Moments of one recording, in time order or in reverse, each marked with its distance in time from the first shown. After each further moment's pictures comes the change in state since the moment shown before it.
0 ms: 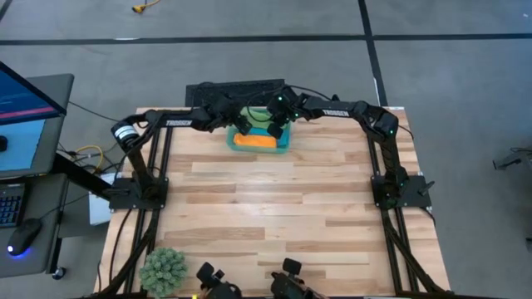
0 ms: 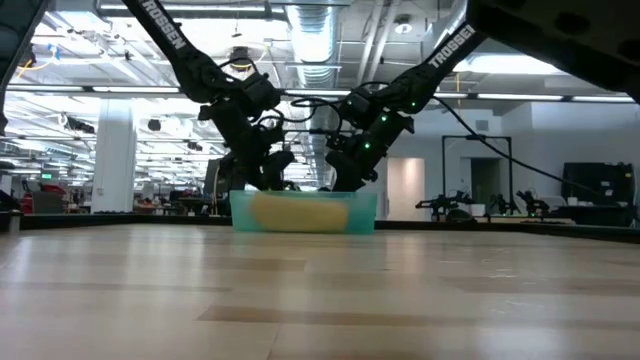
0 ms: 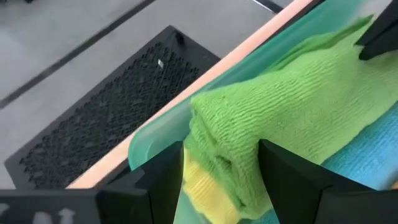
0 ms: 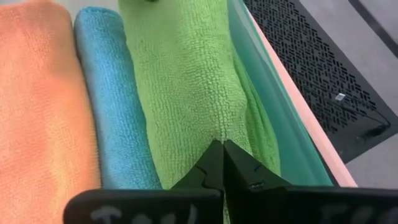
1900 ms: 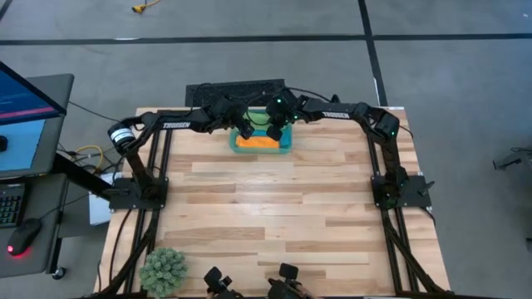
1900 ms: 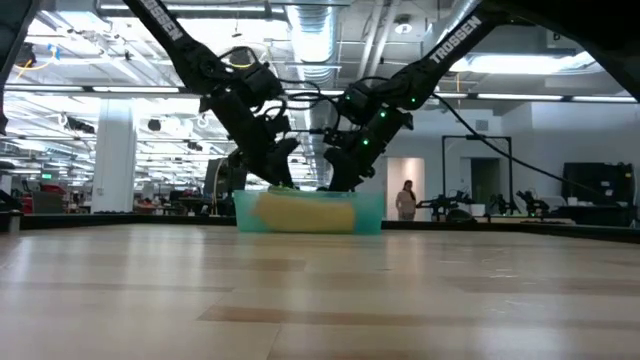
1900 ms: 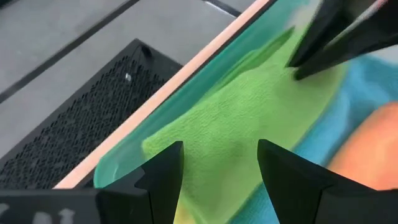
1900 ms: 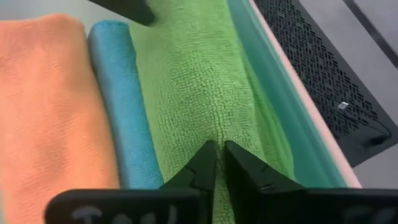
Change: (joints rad) left arm -0.042 -0.045 0.002 -0.009 0.098 0.021; right arm 0.030 -0.018 -0.013 0.009 0.012 -0.018
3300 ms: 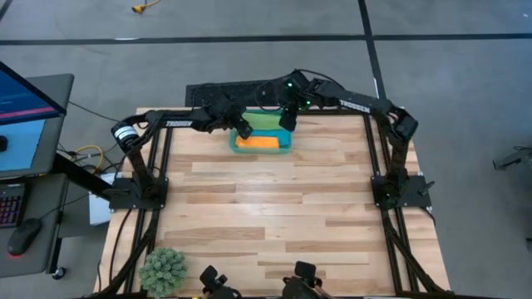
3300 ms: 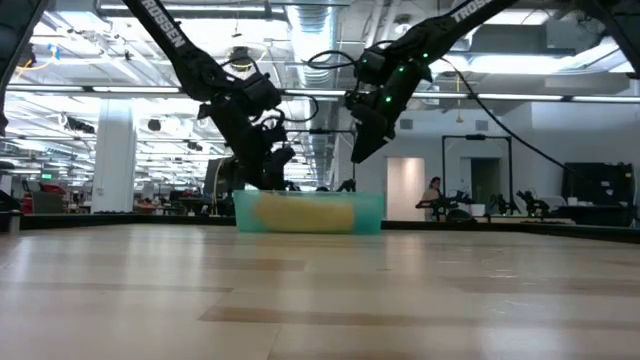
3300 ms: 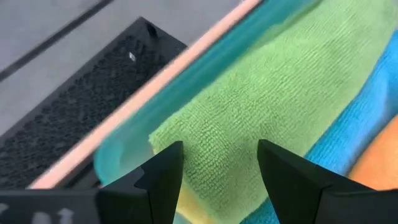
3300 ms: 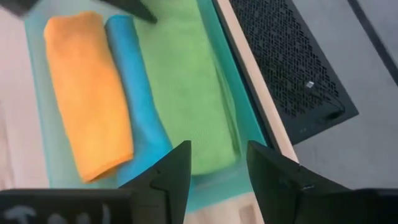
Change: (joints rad) left arm 0.028 0.046 -0.002 -0.029 0.005 -0.026; right arm -0.048 -0.167 0.121 -0.392 0.011 -0.087
